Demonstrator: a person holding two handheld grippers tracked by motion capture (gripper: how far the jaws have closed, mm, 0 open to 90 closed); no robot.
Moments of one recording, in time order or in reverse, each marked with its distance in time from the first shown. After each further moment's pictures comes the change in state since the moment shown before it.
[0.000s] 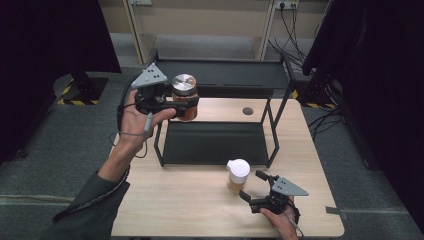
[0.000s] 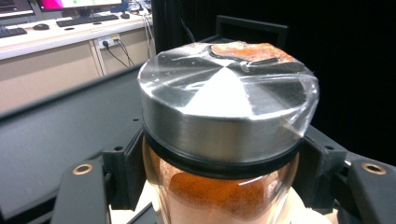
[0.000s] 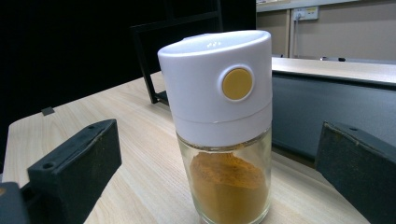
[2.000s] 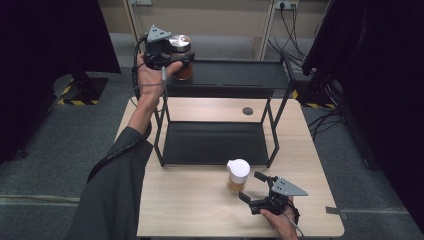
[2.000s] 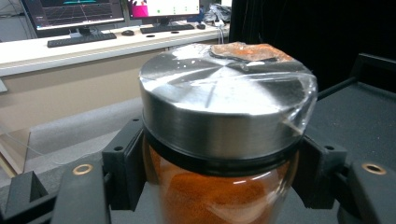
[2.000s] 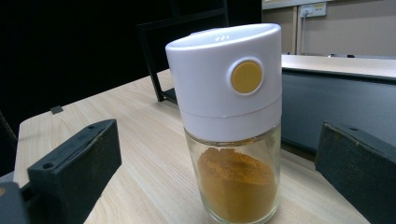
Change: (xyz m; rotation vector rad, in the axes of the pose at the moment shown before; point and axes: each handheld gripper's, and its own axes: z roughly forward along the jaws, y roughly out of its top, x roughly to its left) left arm 0.045 0.023 0.072 -0.040 0.271 -0.075; right arm -0.003 -0.002 0.001 0.006 0.026 0.012
